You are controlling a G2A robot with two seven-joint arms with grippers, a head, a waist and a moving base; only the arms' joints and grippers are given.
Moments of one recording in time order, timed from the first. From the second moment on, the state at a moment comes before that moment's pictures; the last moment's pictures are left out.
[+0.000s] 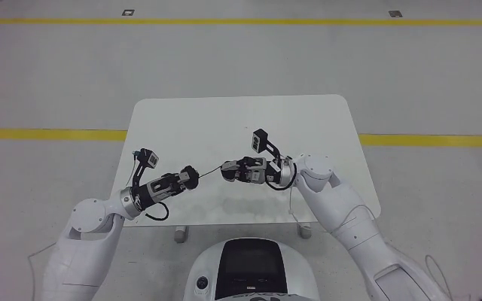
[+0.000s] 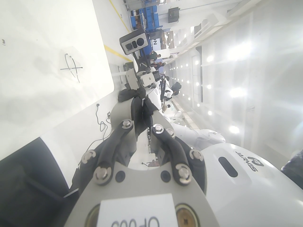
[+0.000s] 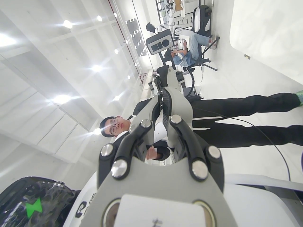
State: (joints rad) left arm 1.64 -1.05 -1.57 -1.70 -0.45 -0.21 -1.04; right arm -1.11 -1.36 1.02 -1.28 0.51 0.12 1.05
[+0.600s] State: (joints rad) left arm 1.64 -1.05 -1.57 -1.70 -0.45 -0.21 -1.04; right arm -1.14 -1.36 1.02 -1.27 0.58 0.12 0.94
